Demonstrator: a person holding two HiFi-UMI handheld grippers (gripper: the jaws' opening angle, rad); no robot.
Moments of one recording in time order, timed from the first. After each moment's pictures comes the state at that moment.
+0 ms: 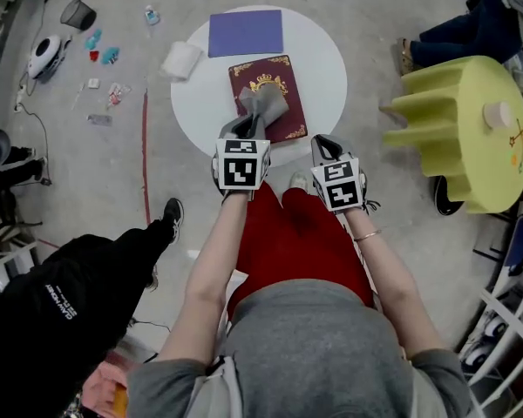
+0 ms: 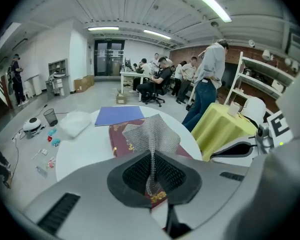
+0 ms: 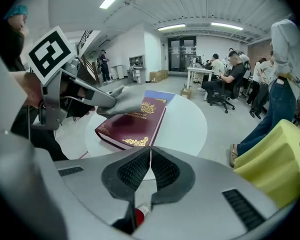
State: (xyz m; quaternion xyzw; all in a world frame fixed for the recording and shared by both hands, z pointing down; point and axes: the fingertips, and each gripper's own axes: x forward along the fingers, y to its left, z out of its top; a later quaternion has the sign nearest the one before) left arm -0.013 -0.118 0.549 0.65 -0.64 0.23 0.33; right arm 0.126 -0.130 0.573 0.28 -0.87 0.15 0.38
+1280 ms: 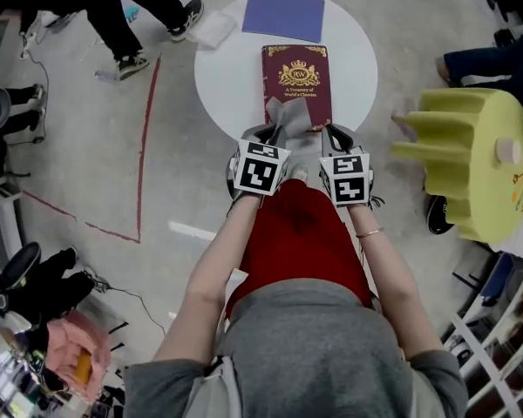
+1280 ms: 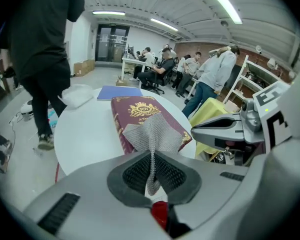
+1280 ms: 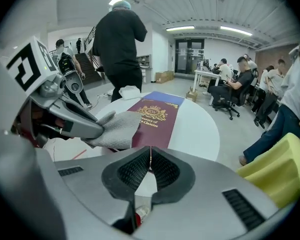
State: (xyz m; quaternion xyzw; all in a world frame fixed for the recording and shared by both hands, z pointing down) left arm 0.004 -0.065 0.587 0.64 -0.61 0.22 0.40; right arm 0.087 -0.127 0.575 0.26 -0.88 0.11 0.39
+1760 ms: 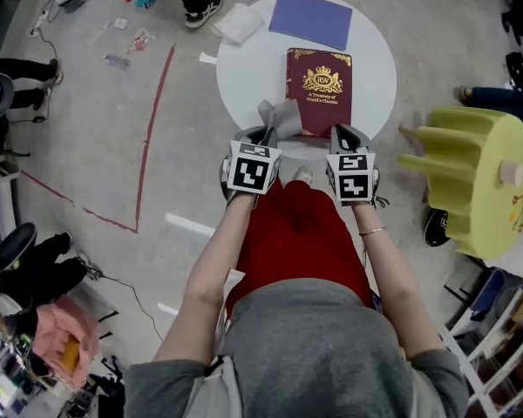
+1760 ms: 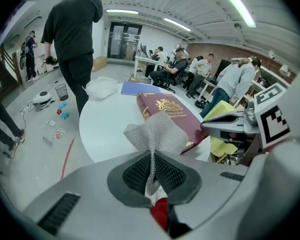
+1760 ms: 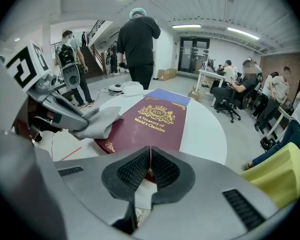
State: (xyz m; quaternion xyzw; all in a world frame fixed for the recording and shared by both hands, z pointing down) left arm -0.053 -0.025 0.598 0.59 -0.64 0.22 0.43; right arm 0.057 -0.127 0.583 0.25 -0.87 0.09 0.41
